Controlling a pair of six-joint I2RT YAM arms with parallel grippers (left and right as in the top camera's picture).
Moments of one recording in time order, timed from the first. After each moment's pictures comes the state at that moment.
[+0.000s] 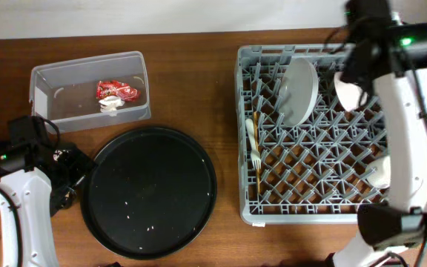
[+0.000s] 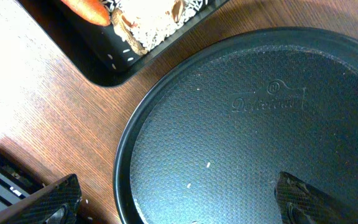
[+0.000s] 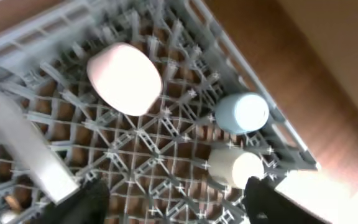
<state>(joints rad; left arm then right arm) 0.37 1.35 1.13 -1.21 -0.05 -0.51 0.05 1.83 2.19 -1.60 0.49 0.58</state>
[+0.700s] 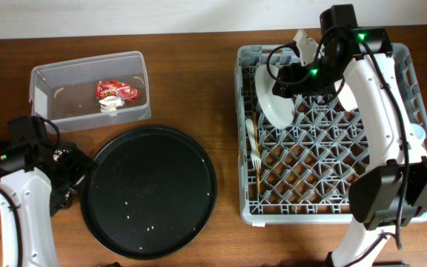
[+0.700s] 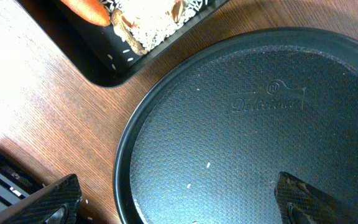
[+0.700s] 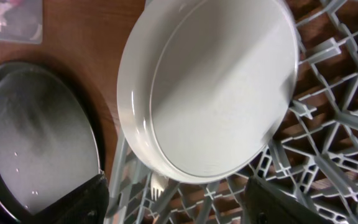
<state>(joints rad) 0.37 1.35 1.13 -1.21 -0.05 -0.51 0.06 1.96 1.98 -1.32 -0.39 -0.09</state>
